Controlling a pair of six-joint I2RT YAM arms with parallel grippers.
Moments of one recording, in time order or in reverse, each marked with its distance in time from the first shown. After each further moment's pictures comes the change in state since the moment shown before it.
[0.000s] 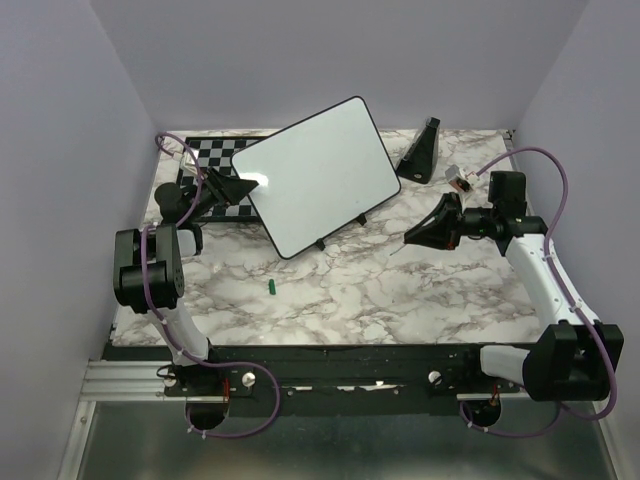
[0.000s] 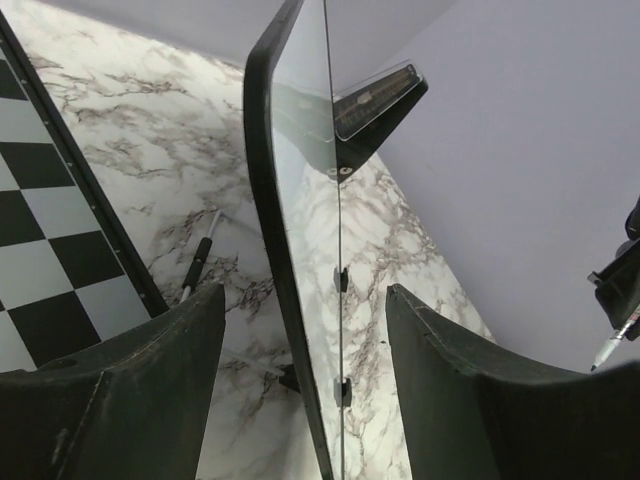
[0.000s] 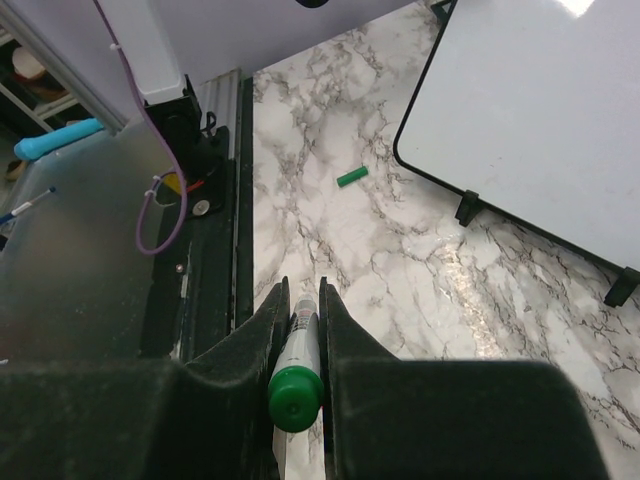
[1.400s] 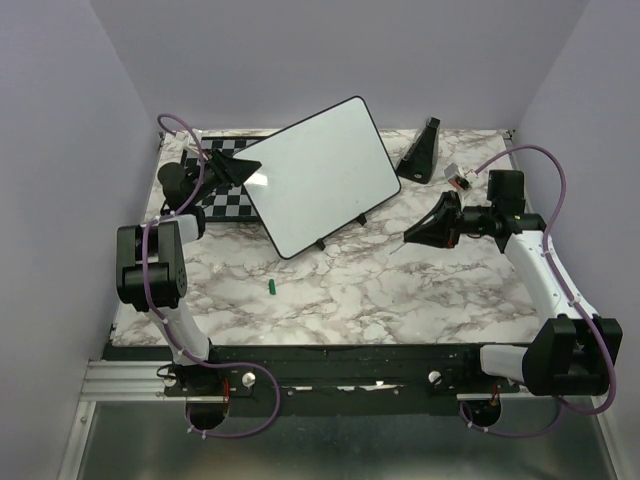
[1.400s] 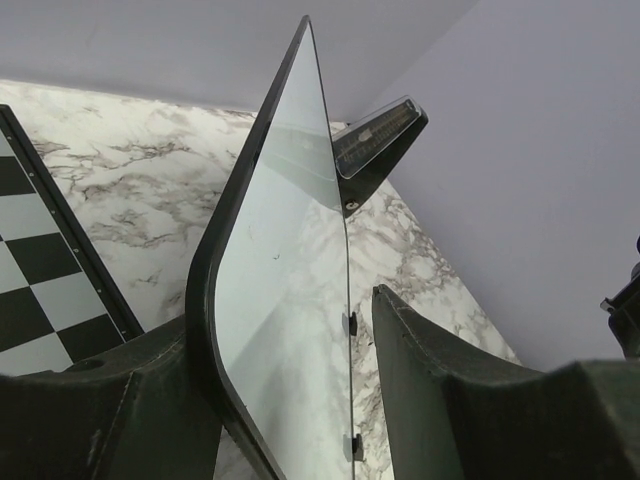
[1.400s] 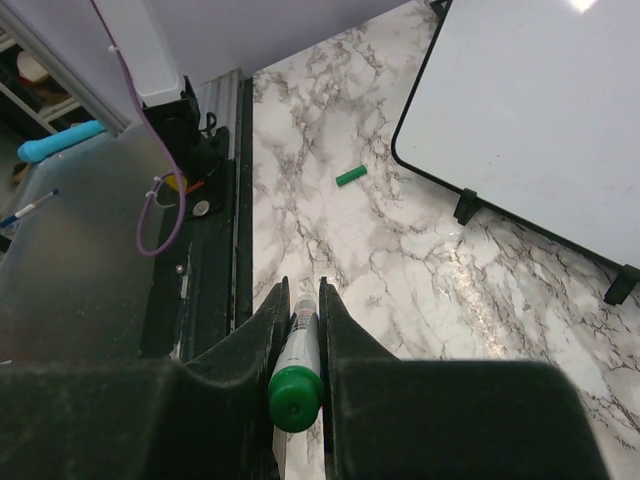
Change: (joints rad) left arm -0.047 0.010 0.164 -0.098 -0.061 0.047; right arm 0.000 0.030 0.012 -0.004 -0.001 -0.005
